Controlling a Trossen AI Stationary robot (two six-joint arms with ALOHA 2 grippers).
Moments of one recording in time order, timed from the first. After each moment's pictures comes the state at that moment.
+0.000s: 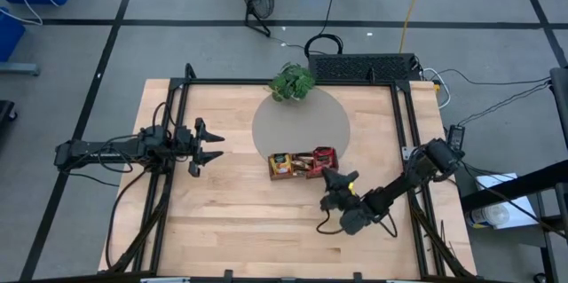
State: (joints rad) left arm 0.08 0.20 0.03 0.24 0.08 -0.06; right arm 0.61 1.92 0.66 0.81 1.57 -0.67
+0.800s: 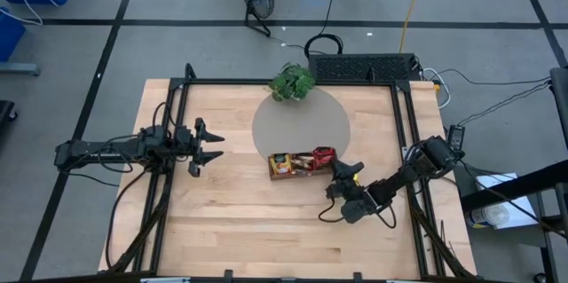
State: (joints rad) left arm 0.08 0.20 0.03 0.24 0.08 -0.06; right arm 0.56 1.92 0.52 0.81 1.57 -0.59
